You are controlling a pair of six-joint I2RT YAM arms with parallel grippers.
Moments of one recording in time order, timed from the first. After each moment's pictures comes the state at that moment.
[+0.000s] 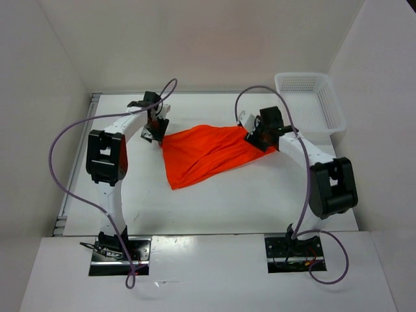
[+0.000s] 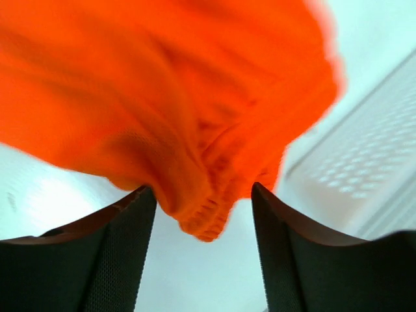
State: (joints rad) left arm -0.16 2.14 1.70 -0.80 0.01 0.07; right arm 0.25 1.65 1.06 -0.32 0.07 -0.85
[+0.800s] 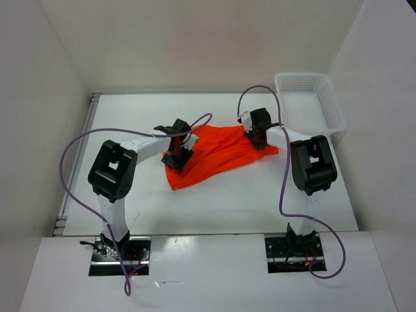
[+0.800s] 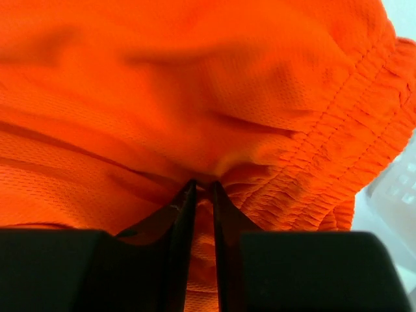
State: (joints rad) left arm -0.47 1.95 1.34 -0.73 -0.01 0.07; right arm 0.25 1.92 1.25 -0.32 0.11 -0.44
